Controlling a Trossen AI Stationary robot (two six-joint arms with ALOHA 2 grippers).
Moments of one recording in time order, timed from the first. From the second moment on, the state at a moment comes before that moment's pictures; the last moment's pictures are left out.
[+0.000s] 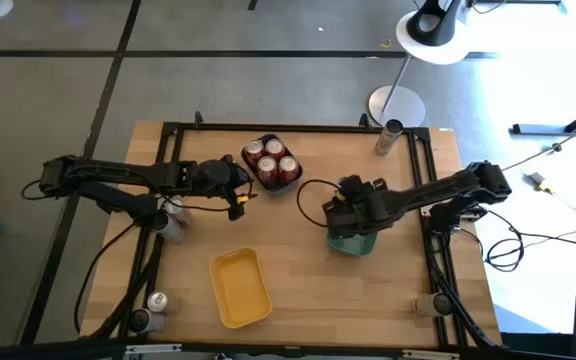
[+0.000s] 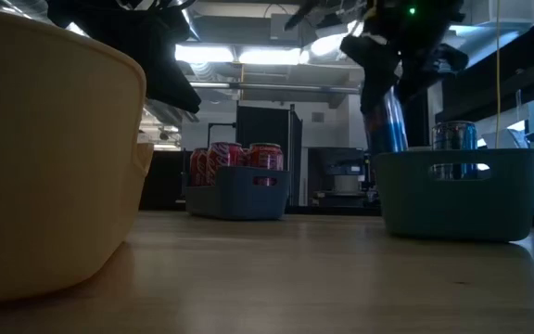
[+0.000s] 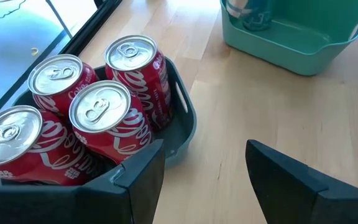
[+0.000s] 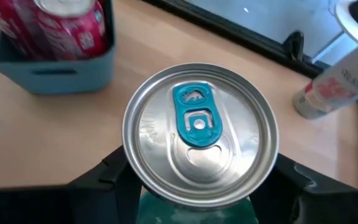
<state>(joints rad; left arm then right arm) 0.09 1.11 0.72 -0.26 -0.22 -0.07 0.24 1.60 1.27 -1.15 0.81 1.28</state>
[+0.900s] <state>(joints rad) 0.09 1.11 0.72 -0.26 -0.22 -0.07 0.24 1.82 1.27 -1.18 0.79 1.49</state>
